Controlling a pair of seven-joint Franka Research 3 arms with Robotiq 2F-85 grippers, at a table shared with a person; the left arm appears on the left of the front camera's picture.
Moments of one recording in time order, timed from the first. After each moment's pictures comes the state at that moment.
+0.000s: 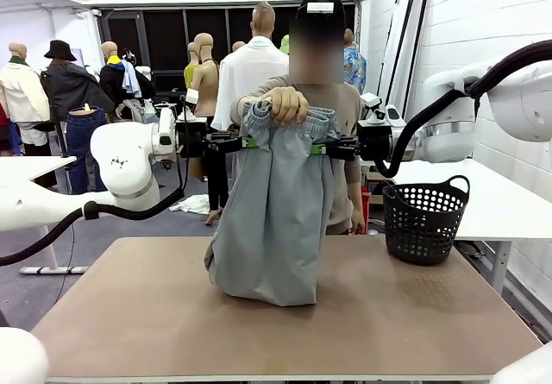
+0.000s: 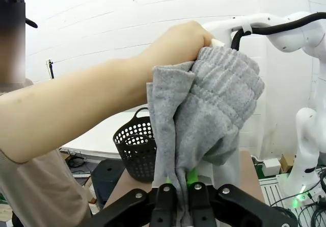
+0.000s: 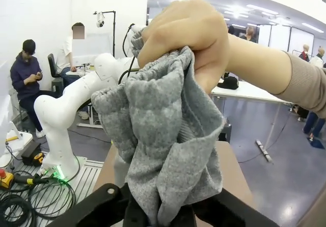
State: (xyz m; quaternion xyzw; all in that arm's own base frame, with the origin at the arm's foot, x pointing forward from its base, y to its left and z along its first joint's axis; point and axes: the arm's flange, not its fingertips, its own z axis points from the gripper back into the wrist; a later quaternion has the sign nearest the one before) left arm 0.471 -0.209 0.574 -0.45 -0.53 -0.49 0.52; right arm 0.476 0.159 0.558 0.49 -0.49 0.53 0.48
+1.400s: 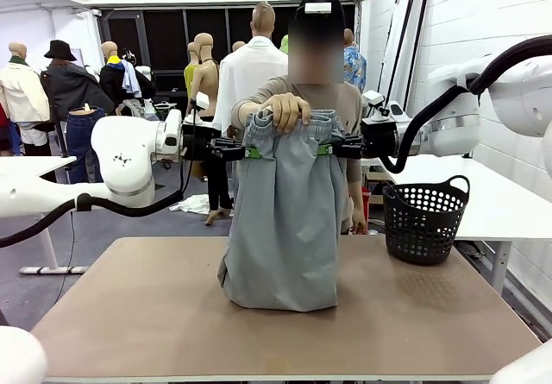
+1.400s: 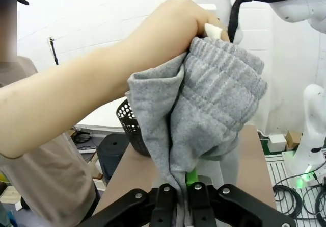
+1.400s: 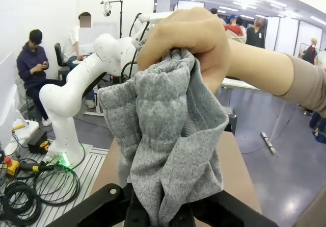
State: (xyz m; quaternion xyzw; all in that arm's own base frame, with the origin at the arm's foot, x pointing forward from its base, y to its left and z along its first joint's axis) left arm 0.468 -0.215 0.571 -0.40 -0.51 -0.51 0.57; right arm 0.488 0.145 0.564 0.49 -0.47 0.56 0.48
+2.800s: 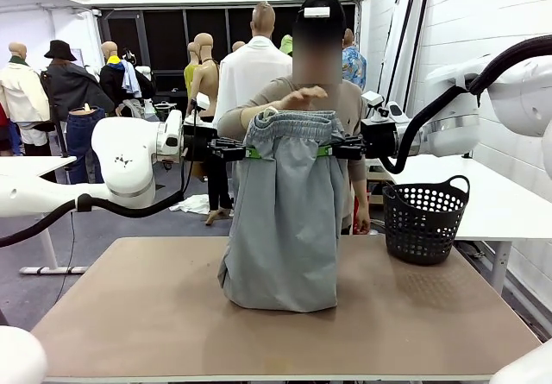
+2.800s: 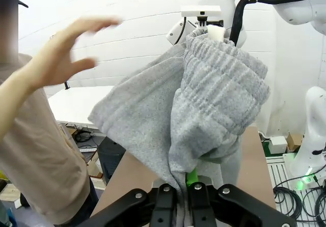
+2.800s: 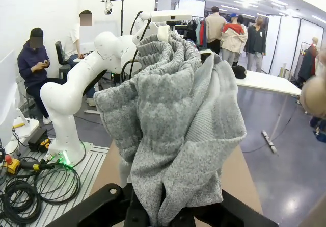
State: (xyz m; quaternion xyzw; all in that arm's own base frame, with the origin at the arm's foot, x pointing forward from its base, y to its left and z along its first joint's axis) left arm 0.467 -0.217 0.570 -0.40 -0.51 -0.51 0.57; right arm 0.488 0.145 0.563 0.49 -0.46 0.56 0.49
